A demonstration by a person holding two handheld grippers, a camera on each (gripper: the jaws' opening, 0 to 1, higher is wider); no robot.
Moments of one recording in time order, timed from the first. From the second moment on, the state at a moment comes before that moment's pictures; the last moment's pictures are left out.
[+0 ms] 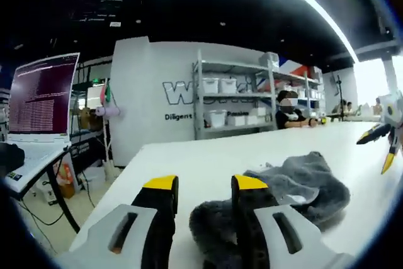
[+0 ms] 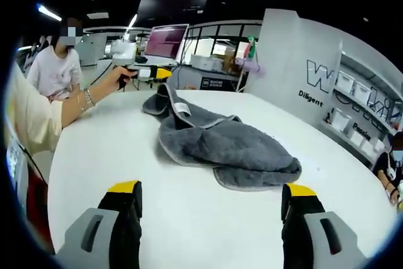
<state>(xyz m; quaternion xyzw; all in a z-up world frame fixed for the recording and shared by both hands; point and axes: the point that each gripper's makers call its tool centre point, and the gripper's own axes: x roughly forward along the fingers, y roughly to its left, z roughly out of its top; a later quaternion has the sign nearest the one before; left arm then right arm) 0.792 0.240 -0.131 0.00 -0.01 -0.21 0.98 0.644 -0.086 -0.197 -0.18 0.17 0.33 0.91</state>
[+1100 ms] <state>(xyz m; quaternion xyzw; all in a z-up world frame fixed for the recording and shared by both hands) 0.755 0.128 -0.142 0.00 0.05 -0.40 0.91 0.655 -0.096 -0.212 -0.18 0.20 0.31 0.91</state>
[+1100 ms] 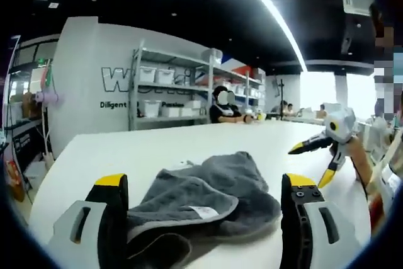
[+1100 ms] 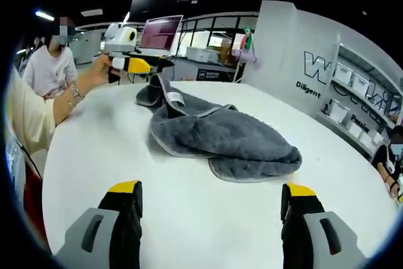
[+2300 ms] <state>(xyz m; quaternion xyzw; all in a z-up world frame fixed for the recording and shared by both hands) 0.752 0.129 -0.177 0.11 0.12 -0.39 0.91 0.696 -0.084 -0.227 -0.15 0.14 0.27 0.94</state>
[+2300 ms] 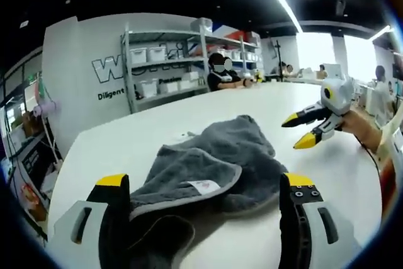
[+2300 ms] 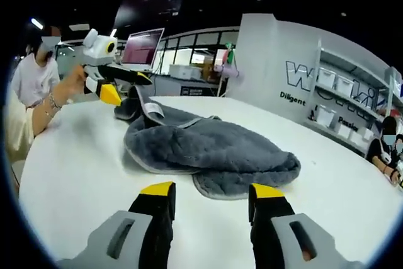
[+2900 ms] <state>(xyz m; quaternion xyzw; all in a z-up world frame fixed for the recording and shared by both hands) 0.750 0.128 -0.175 0.12 0.12 -0.39 0.91 0.716 -0.071 -0.243 -0.17 0.13 0.27 0.94</state>
